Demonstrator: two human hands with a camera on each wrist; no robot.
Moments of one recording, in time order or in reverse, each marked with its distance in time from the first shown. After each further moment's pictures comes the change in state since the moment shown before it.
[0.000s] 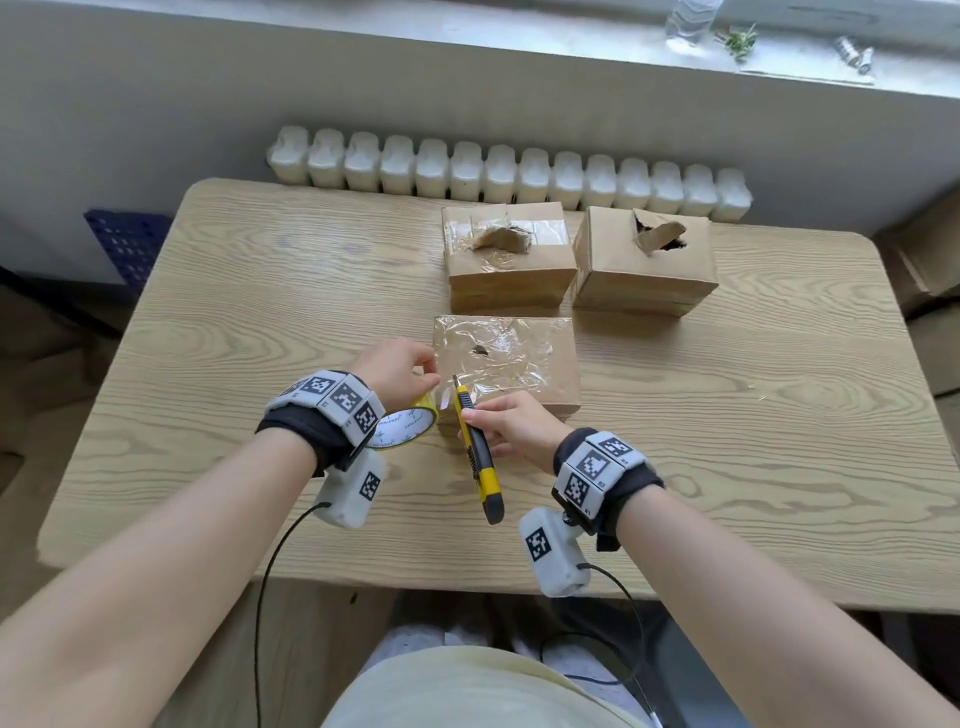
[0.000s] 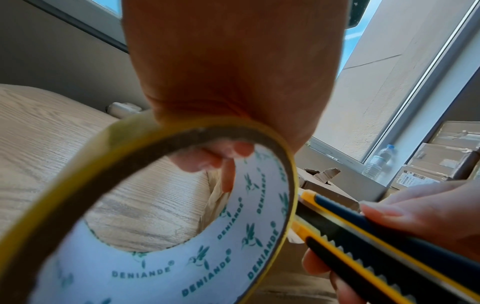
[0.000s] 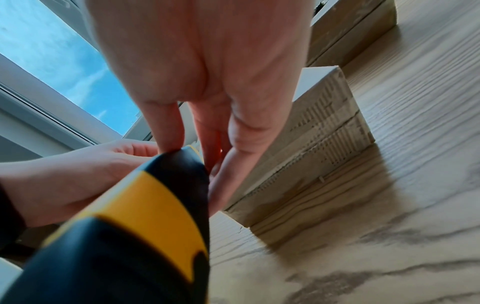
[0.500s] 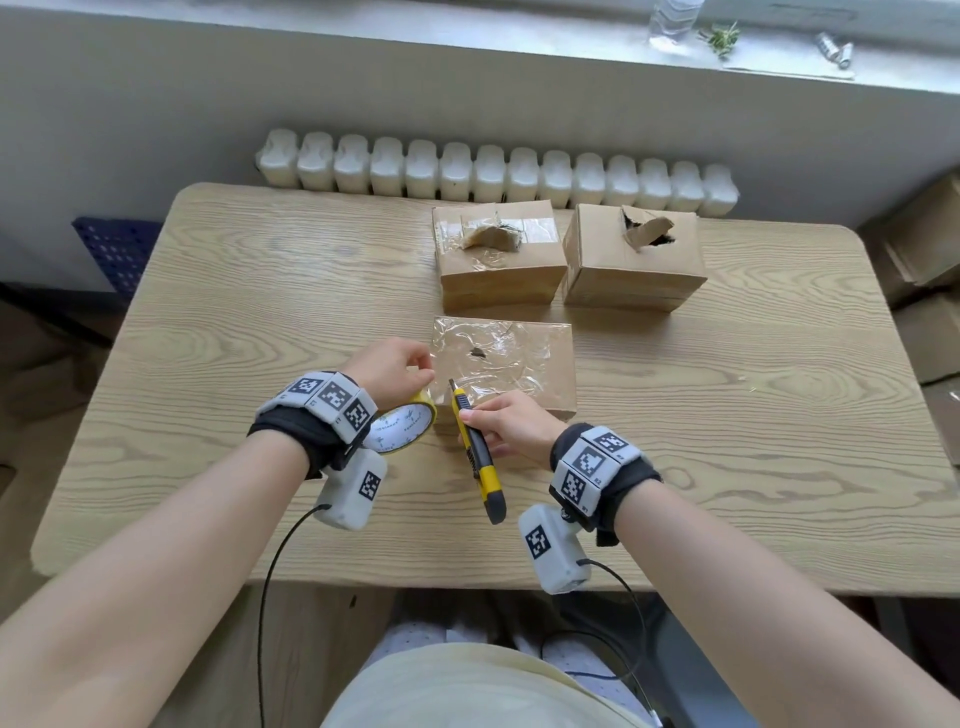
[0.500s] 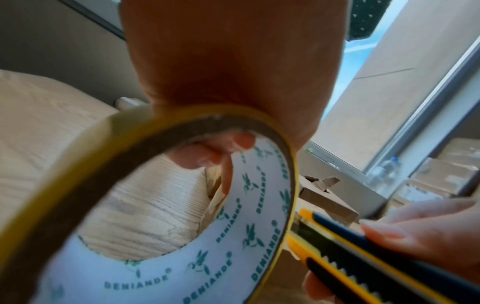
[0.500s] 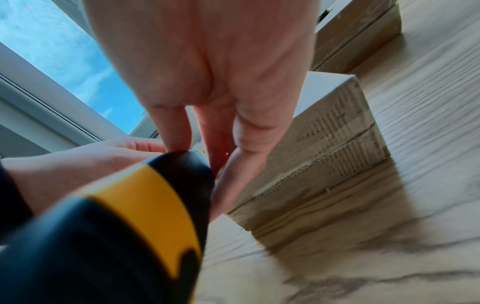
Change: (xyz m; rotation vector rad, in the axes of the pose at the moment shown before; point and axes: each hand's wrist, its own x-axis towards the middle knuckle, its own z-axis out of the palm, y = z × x) left_hand 0.001 -0.001 0.002 -0.073 -0.009 0.002; right_hand -0.005 -0.003 0.001 -0.041 0.017 0.040
